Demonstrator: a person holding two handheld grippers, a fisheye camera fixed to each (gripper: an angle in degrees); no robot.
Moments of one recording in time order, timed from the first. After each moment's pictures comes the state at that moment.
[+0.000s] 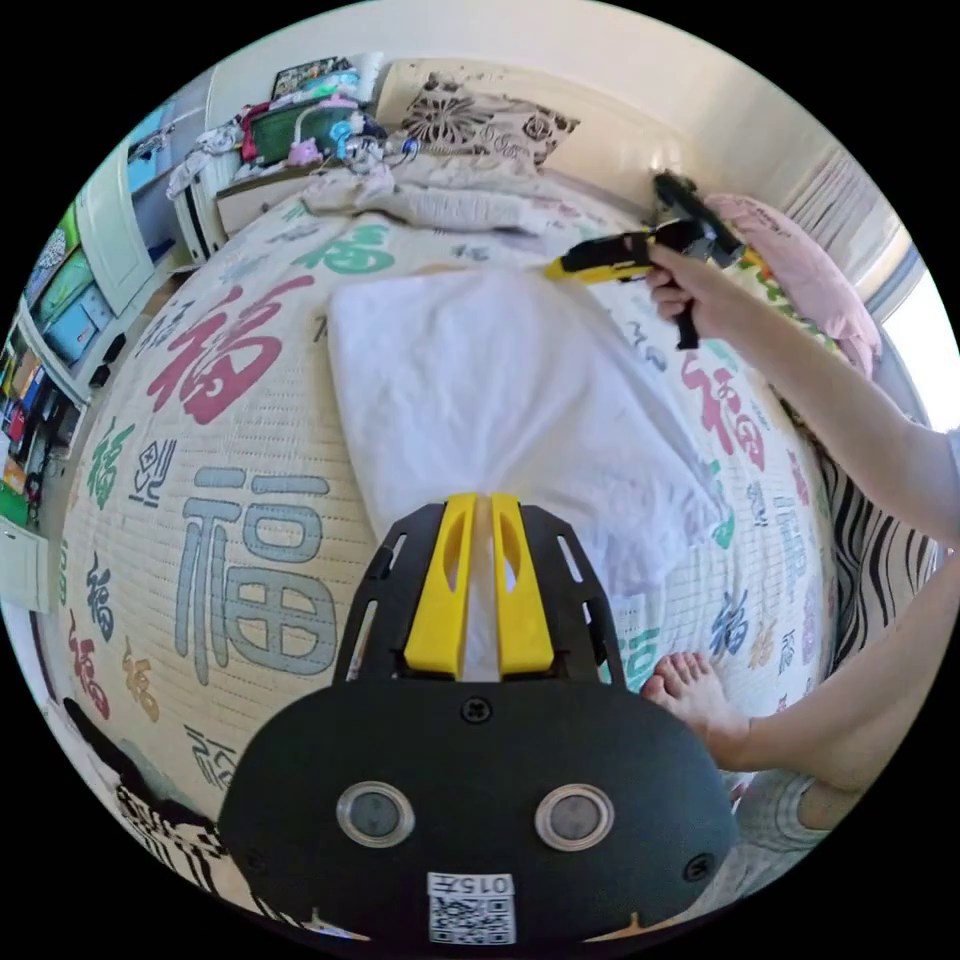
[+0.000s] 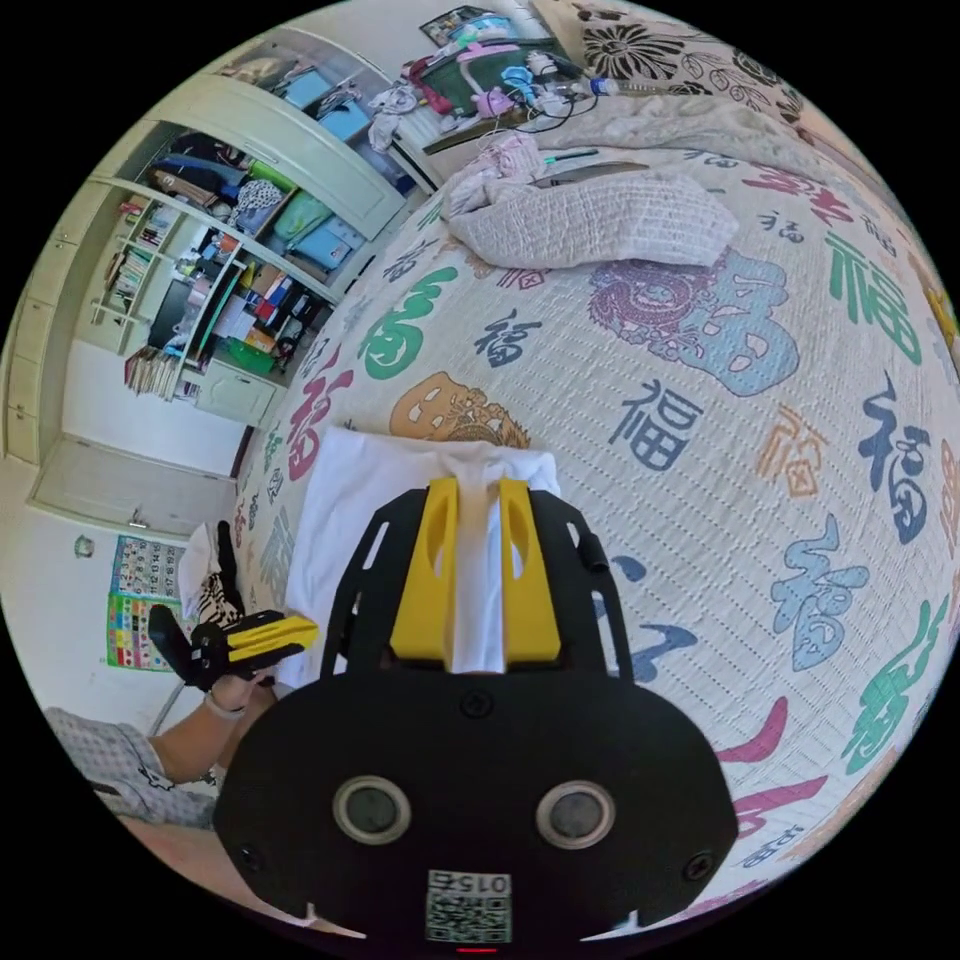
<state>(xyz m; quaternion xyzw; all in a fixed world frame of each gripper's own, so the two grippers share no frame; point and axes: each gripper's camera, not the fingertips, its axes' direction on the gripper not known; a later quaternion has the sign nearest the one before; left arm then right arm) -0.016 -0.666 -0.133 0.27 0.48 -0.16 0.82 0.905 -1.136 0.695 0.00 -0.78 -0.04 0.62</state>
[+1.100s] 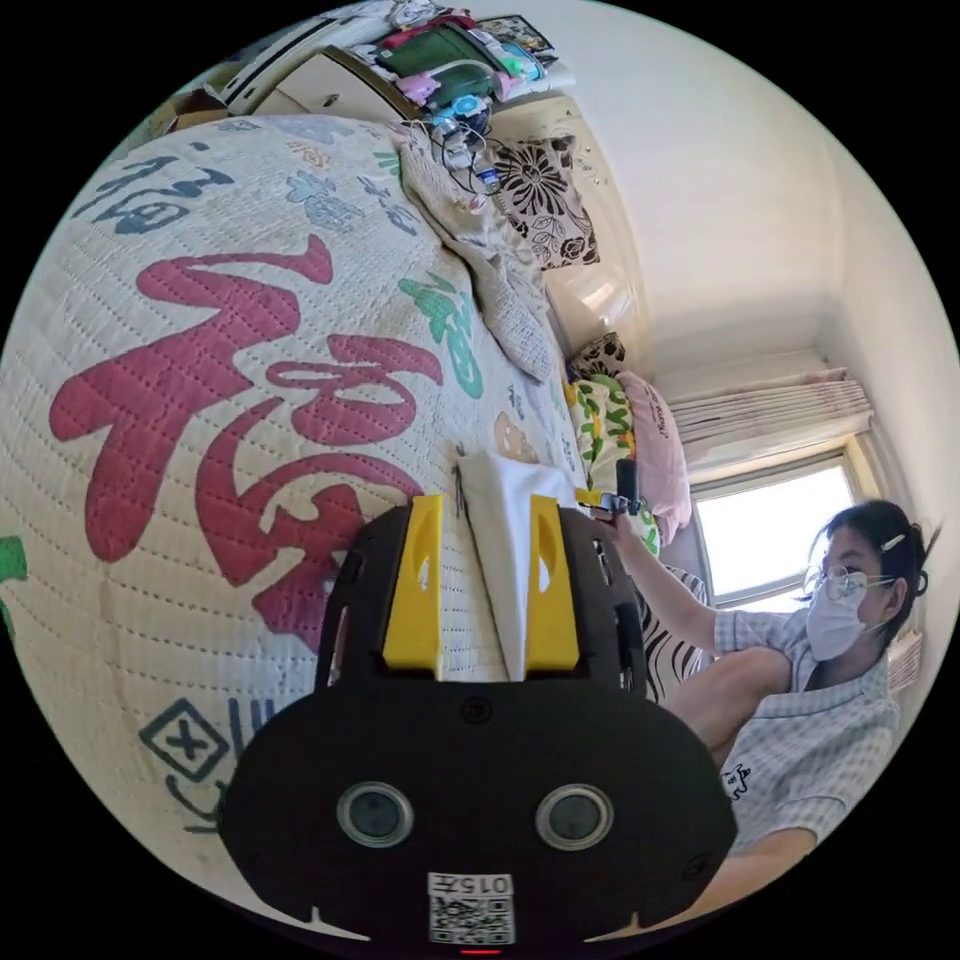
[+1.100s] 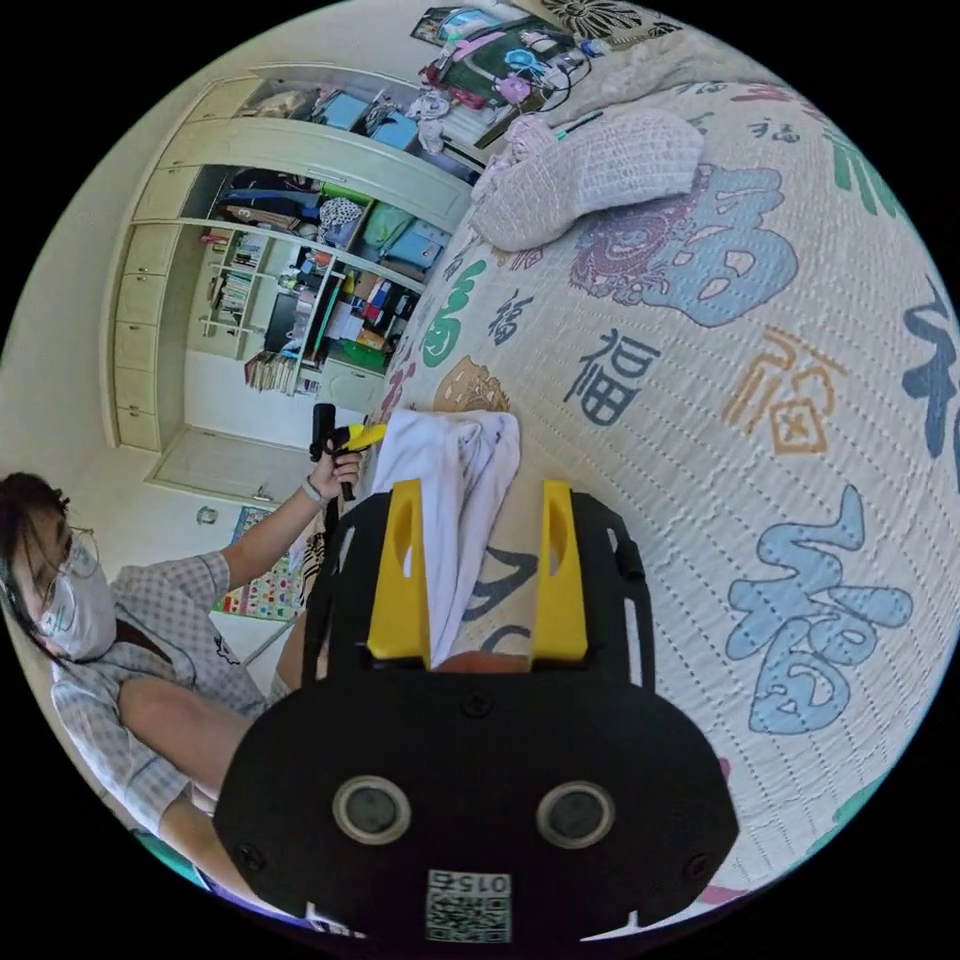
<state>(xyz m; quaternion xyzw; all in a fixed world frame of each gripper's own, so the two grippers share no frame) -0.281 -0.806 0.082 0.31 0.77 -0.17 0.53 0.944 -1.076 0.871 -0.01 -0.89 -0.07 0.46</state>
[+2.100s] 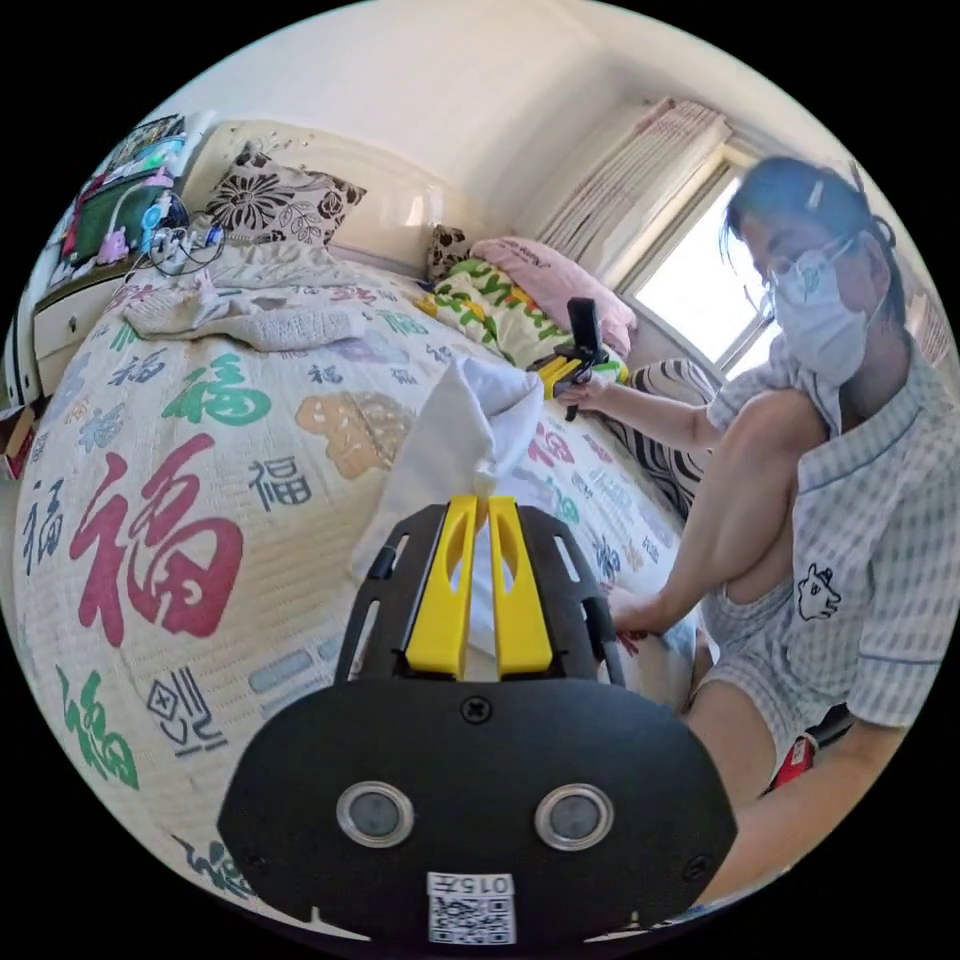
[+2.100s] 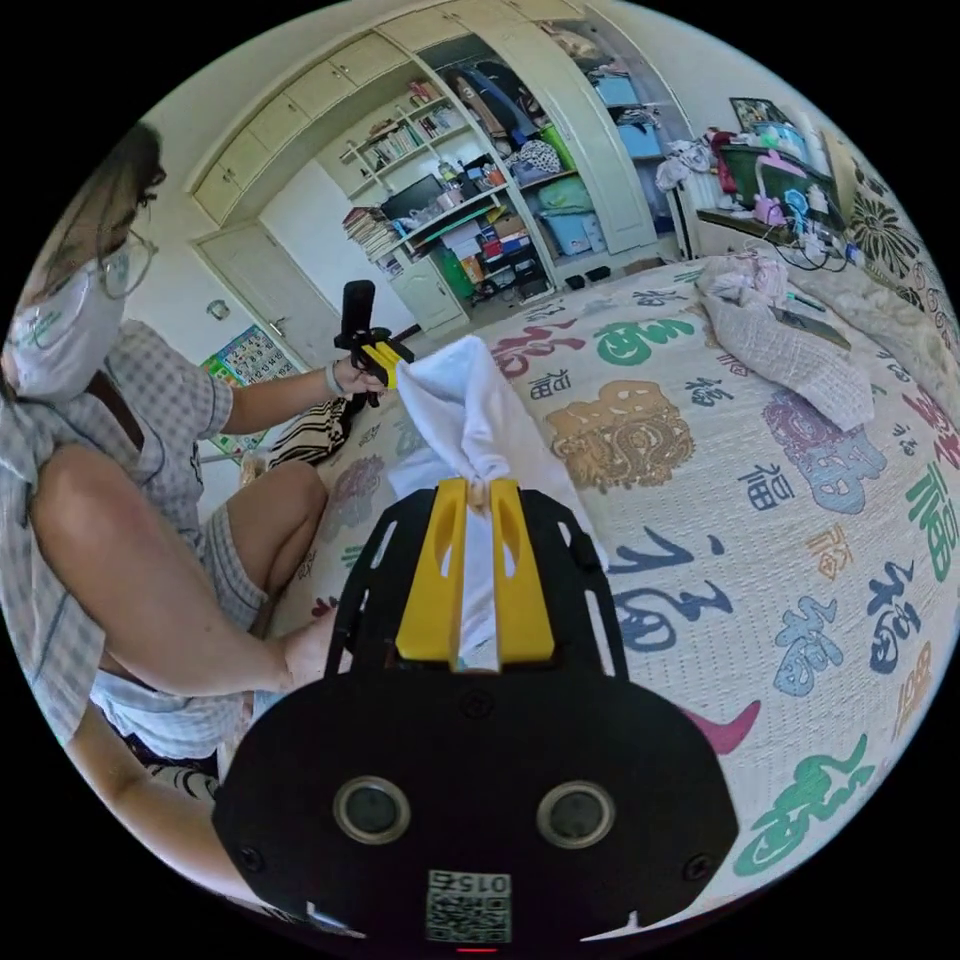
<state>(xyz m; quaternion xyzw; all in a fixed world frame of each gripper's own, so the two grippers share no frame) -0.222 -0.644 -0.056 0.47 0.60 0.08 0.64 0.928 -0.854 0.769 0.23 -0.79 -0.26 0.50</state>
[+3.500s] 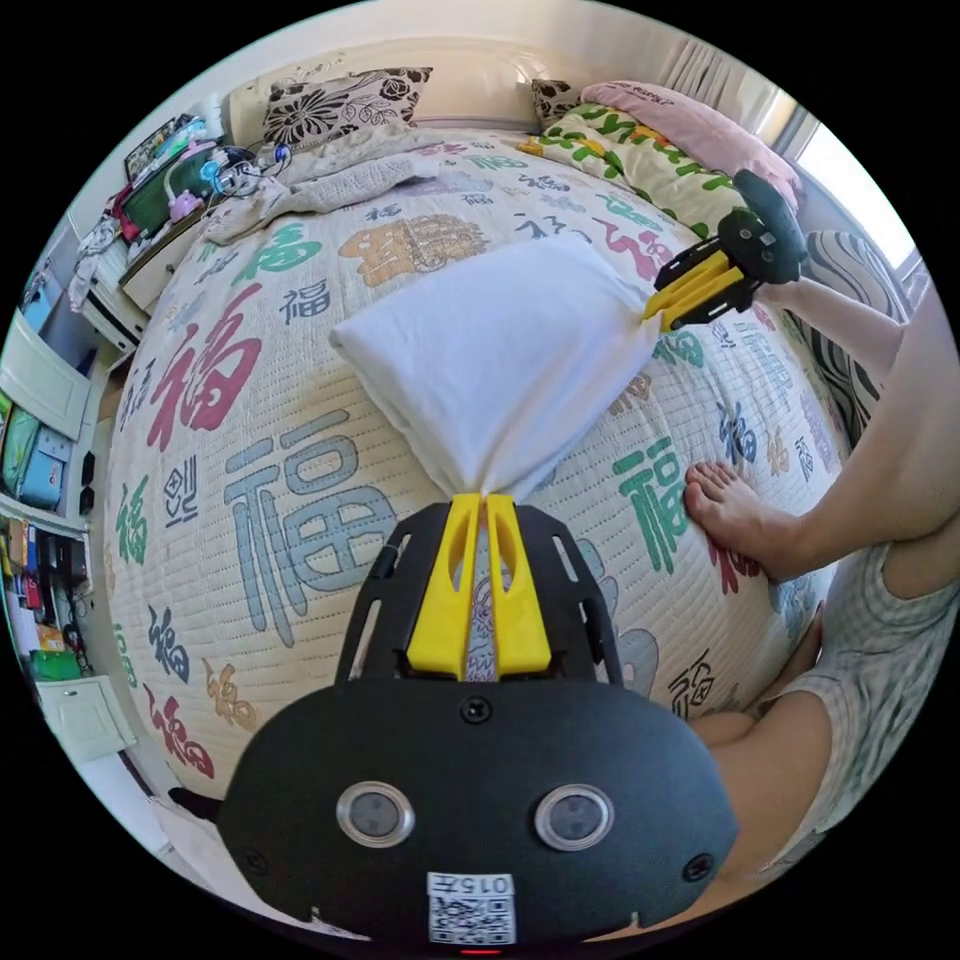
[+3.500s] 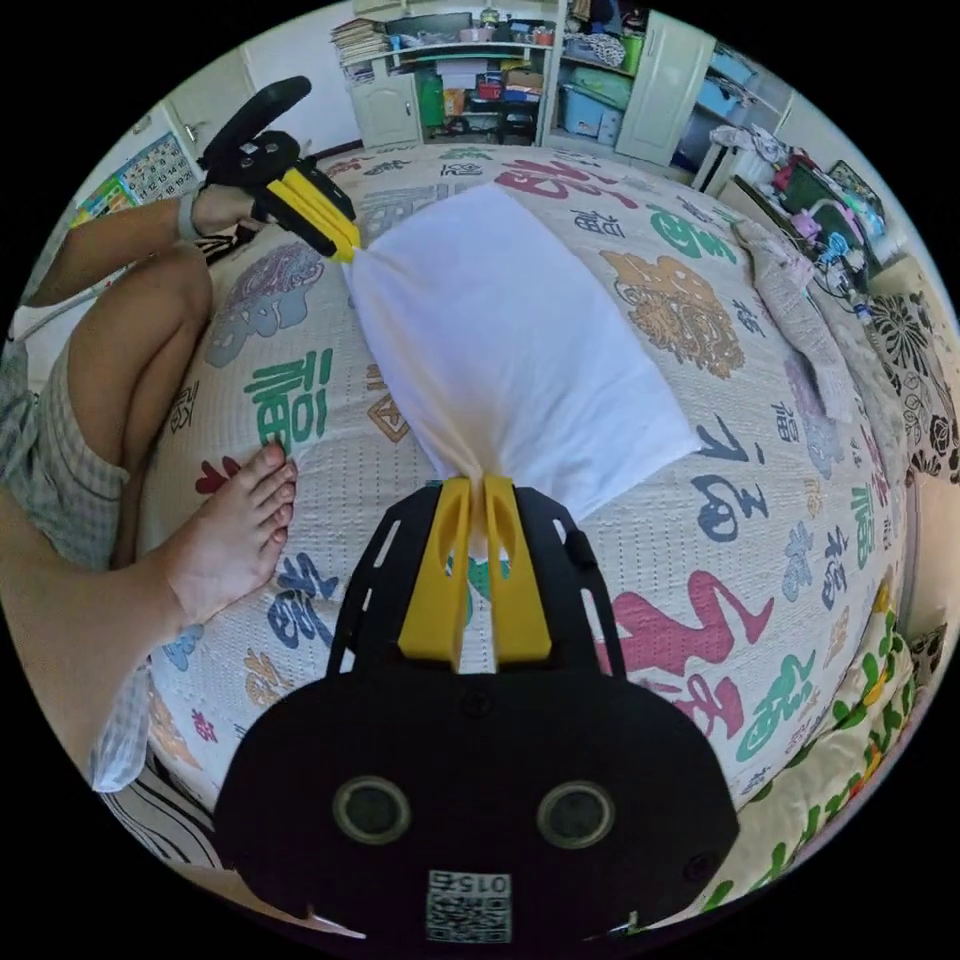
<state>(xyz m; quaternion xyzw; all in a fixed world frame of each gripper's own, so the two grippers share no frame) -0.018 -0.472 -0.105 0.32 0.42 0.02 0.85 0.651 -0.758 0.614 0.22 -0.61 -0.37 0.66</state>
